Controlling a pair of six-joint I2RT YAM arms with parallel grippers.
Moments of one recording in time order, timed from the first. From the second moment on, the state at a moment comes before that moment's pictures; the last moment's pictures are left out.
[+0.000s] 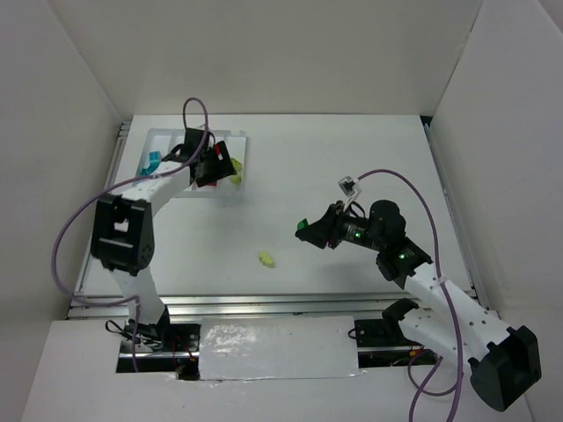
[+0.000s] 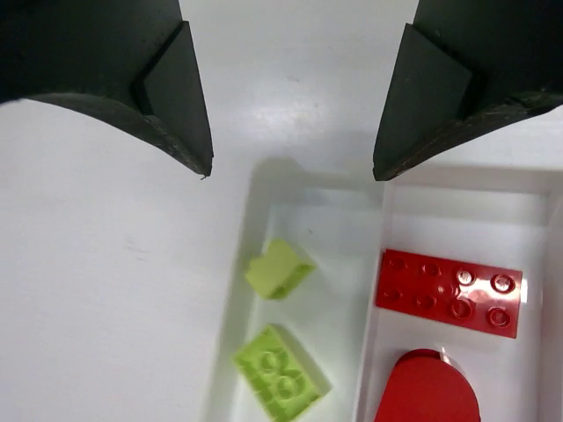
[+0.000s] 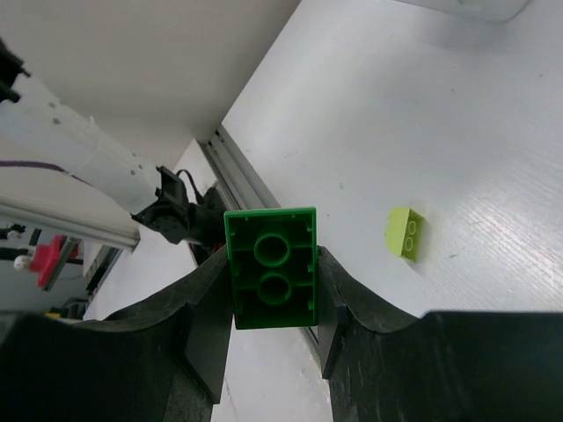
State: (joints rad) left arm -0.21 1.91 1.43 -0.36 0.04 -0.56; right arm 0.52 0.81 0.55 0.10 -0.56 0.67
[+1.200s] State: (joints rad) left arm -0.70 1.04 0.75 0.32 0.79 -0.72; right arm 0.61 0.92 0.54 0.51 -0.99 0.75
